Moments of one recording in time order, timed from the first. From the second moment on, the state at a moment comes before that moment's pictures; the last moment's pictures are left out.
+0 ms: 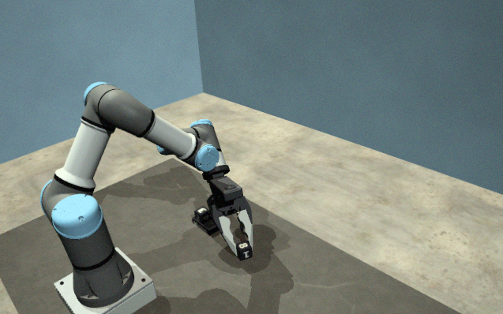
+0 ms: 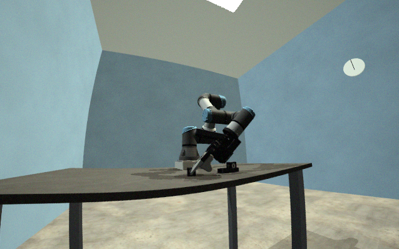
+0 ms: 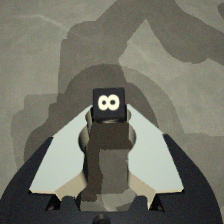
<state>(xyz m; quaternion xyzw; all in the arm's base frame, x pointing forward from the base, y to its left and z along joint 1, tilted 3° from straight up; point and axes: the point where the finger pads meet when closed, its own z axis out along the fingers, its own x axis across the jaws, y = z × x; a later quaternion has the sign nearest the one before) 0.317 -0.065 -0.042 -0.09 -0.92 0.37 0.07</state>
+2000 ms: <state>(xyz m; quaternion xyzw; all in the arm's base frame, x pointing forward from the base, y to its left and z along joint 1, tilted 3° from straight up) 0.320 -0.067 0.027 -0.09 -0.92 0.37 0.07</state>
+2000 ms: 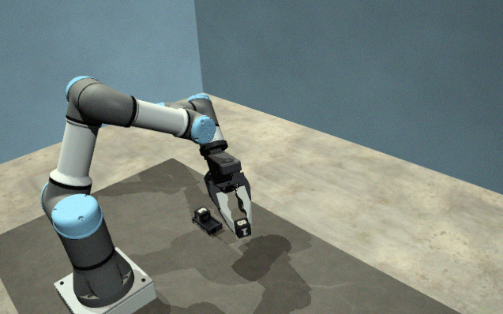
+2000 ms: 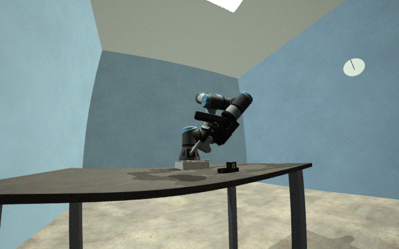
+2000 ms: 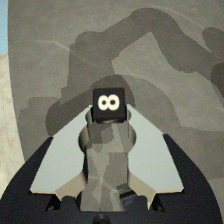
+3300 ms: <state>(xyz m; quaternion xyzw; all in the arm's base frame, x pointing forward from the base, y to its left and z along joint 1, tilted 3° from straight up) 0.318 -0.070 0.028 -0.10 -0.97 0.21 0.06</state>
